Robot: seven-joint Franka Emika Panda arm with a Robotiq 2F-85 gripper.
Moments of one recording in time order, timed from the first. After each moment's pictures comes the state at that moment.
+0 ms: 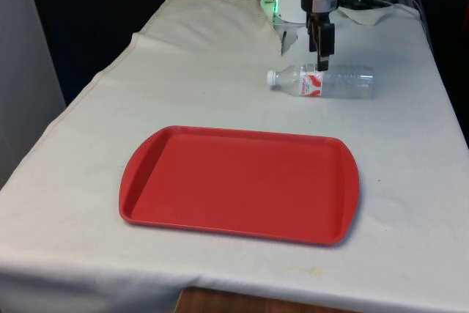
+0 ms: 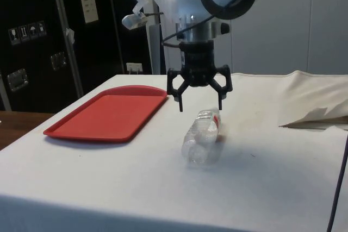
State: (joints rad) arm 0.22 0.05 -0.10 -2.64 0.12 2.70 1.33
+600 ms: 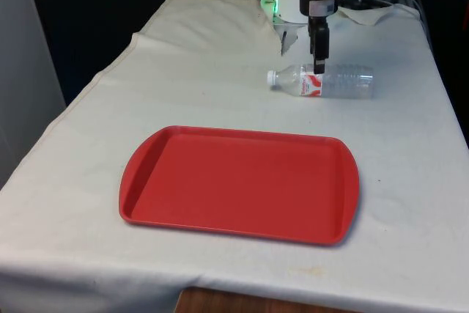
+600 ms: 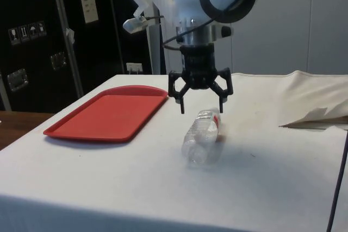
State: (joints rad) arm 0.21 0.07 -0.10 -2.64 0.12 2.71 1.42
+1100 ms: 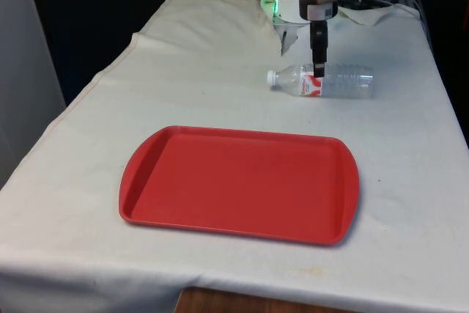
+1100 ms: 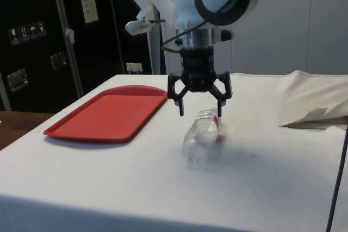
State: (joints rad) arm 0.21 0.09 -0.09 -2.63 0.22 2.73 1.42
